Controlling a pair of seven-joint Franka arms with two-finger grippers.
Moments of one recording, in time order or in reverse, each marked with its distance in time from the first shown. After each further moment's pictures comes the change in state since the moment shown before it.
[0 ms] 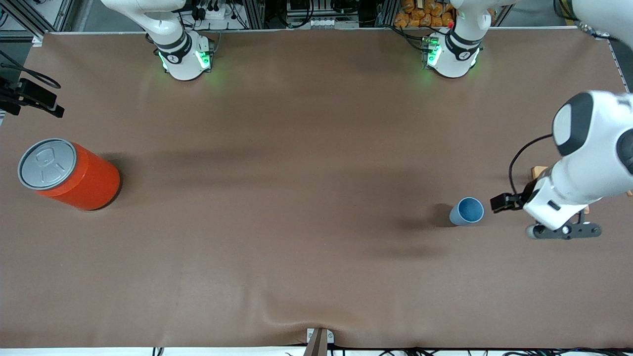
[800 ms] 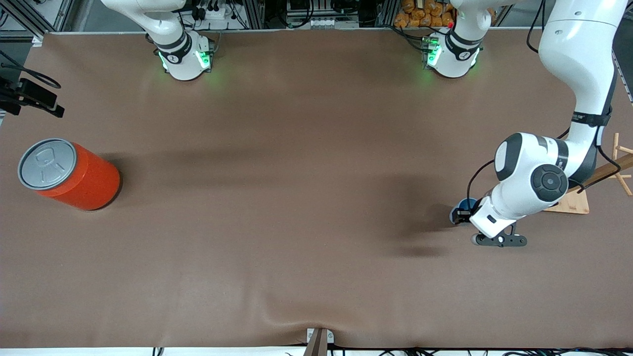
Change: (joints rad) left arm -0.013 0.174 -0.008 -0.227 -0.003 0.437 0.000; right arm 0.000 0.000 0.000 0.000 0.000 -0.001 0.000
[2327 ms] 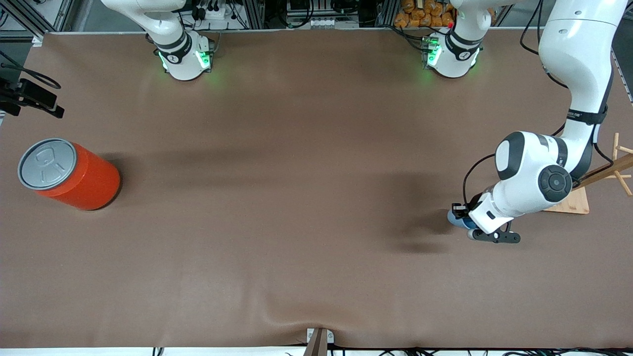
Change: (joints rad) left arm 0.002 -0.008 0.003 -0.048 -0.130 -0.014 0.118; right arm 0.000 0.000 0.001 -0.001 0.000 0.003 -0.004
